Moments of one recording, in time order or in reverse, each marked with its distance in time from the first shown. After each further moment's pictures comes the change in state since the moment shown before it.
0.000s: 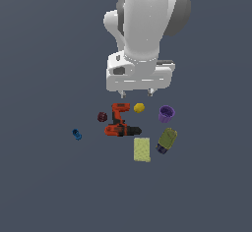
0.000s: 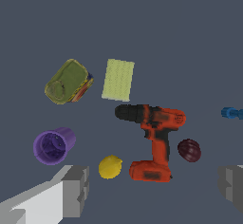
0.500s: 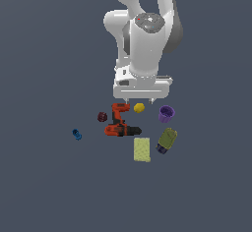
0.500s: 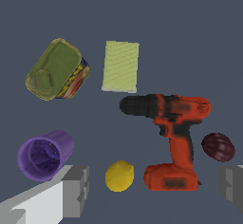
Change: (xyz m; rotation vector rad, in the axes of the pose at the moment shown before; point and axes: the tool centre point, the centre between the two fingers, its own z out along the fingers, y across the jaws) arm -0.020 -0.017 0.066 0.001 0.007 0.081
